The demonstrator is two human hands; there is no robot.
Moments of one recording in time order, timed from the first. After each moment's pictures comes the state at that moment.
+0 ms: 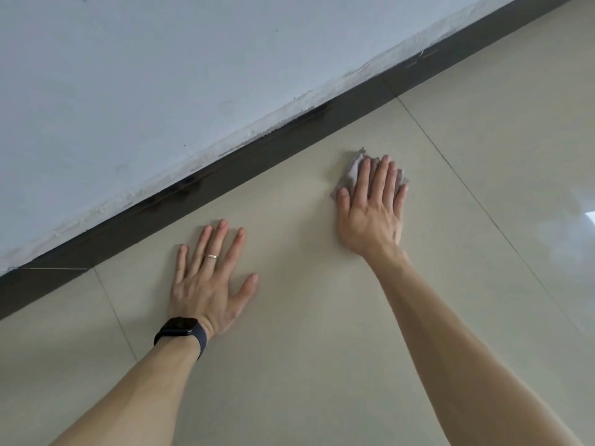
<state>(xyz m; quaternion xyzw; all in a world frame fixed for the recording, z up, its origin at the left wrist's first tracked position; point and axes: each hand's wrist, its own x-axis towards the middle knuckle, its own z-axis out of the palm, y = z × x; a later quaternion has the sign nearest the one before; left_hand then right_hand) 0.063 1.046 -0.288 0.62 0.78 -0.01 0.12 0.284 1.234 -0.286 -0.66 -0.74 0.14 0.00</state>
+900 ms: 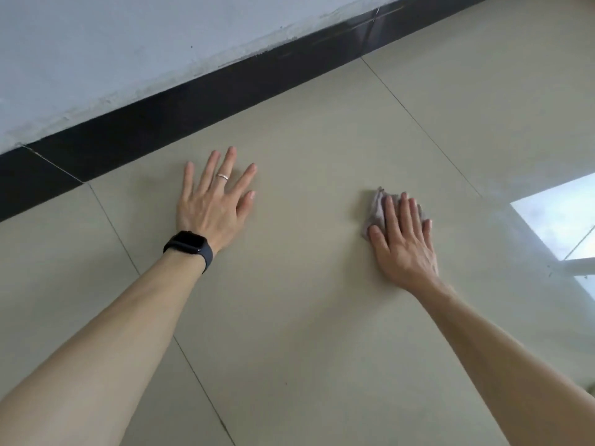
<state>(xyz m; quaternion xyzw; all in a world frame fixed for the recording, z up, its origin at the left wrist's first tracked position) 0.083 1.025 -0.287 0.68 0.73 0.05 -0.01 0.427 1.054 -0.275 -0.65 -0.75 0.14 -0.04</state>
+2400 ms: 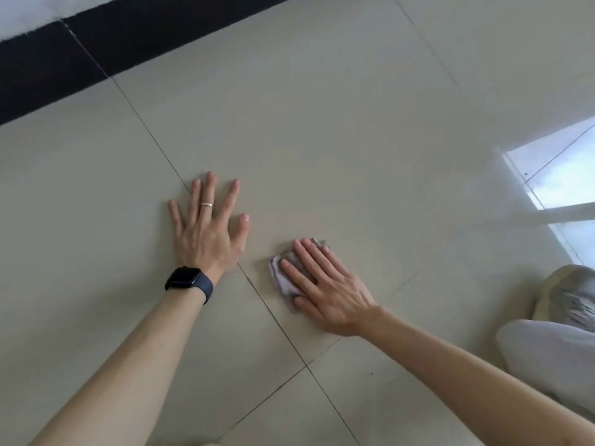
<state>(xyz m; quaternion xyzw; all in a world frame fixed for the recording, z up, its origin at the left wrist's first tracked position) 0.120 0.796 -0.297 0.59 0.79 0.09 0.10 0.390 0.791 -0.266 -0.28 -0.95 0.11 -0.05</state>
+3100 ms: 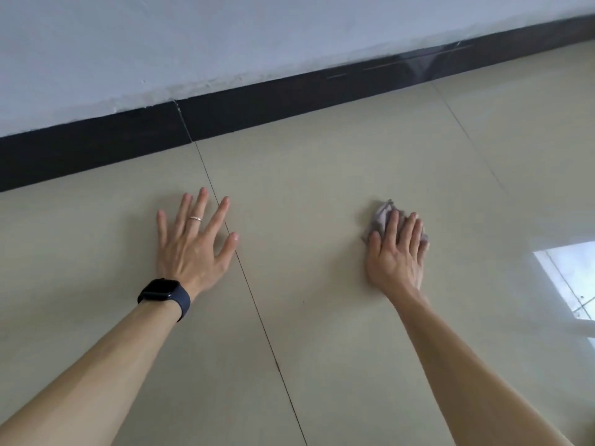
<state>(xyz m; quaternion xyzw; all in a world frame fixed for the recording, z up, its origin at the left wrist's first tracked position) 0.010 0.833 -0.285 0.54 0.84 0.05 0.08 0.326 0.978 -0.280 -0.68 -0.72 0.12 -0.02</state>
